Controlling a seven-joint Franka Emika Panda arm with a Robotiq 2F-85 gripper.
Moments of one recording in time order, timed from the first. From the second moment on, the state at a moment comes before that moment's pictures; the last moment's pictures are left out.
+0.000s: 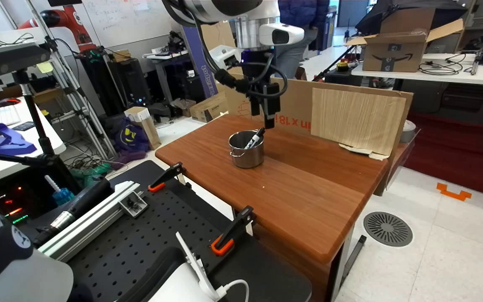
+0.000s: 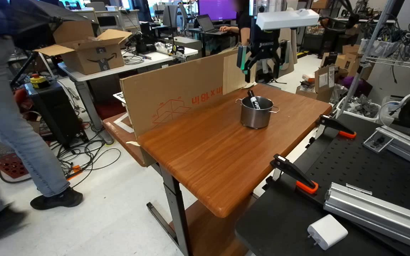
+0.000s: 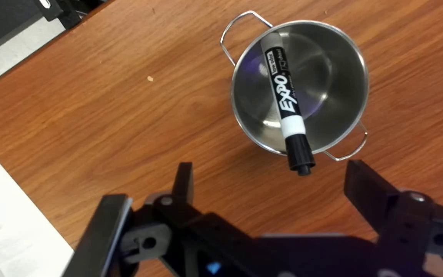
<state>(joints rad) -0.02 0.25 -0.01 -2.25 -0.05 2.45 0.47</state>
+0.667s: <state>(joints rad) 0.08 0.36 -0.07 -2.20 -0.12 2.51 0.53</state>
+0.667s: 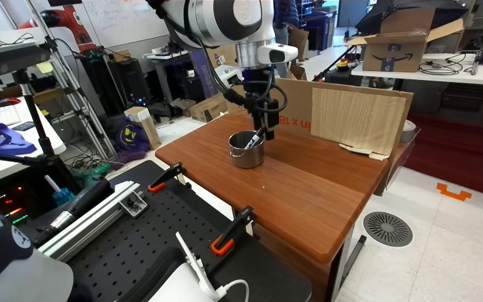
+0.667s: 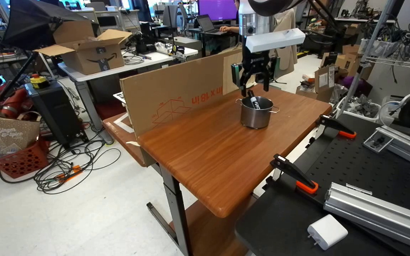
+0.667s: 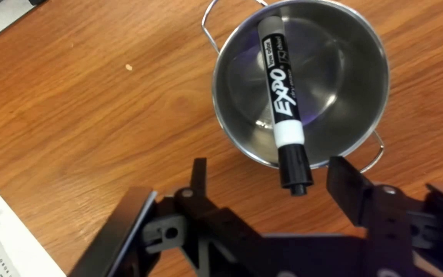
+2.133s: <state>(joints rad) 0.10 0.15 -0.04 -2.21 -0.11 2.49 0.53</state>
